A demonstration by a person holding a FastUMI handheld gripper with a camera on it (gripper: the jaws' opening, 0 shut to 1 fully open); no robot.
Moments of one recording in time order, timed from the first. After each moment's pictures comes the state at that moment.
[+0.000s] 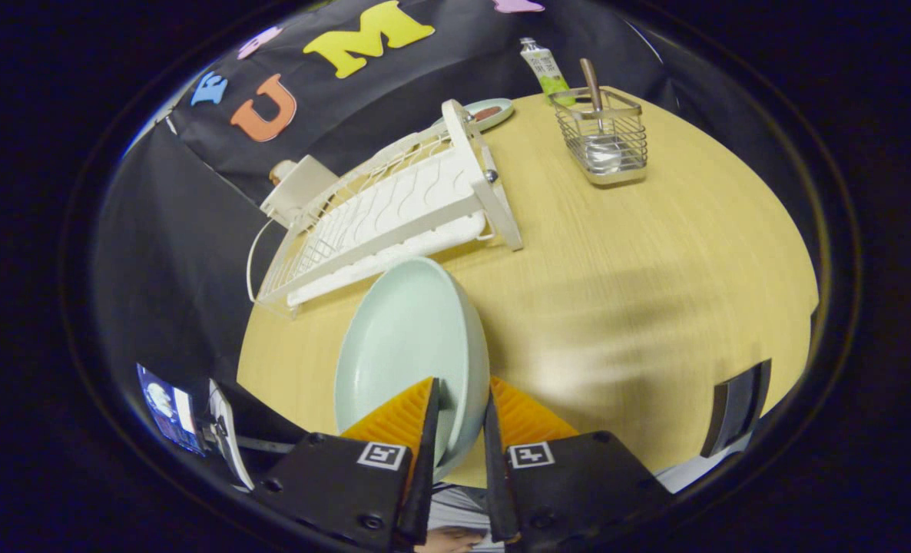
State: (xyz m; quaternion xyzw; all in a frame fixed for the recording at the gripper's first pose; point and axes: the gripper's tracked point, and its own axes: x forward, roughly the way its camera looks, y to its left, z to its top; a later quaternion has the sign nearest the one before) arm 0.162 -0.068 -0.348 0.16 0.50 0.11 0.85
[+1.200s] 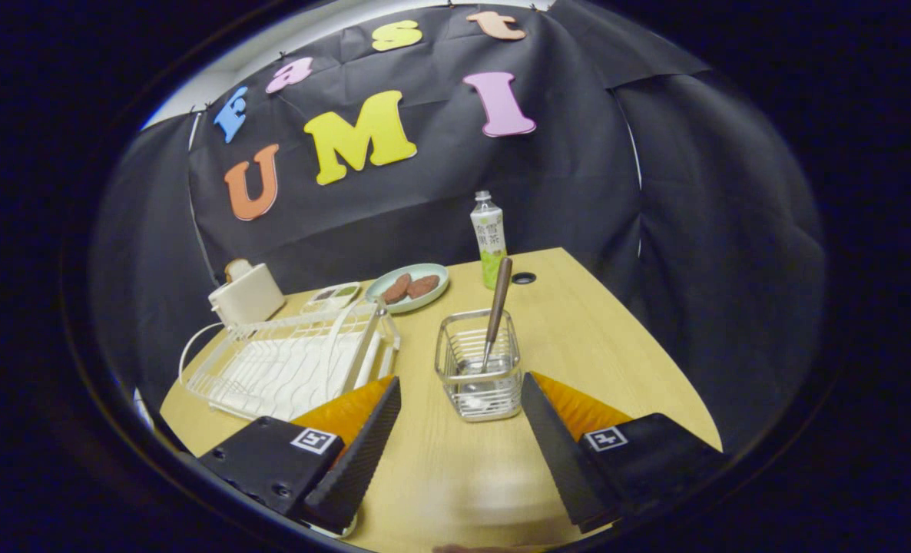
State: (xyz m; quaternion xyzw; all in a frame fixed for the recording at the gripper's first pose) arm 0.326 -0.227 -0.245 0.08 0.24 0.00 0.97
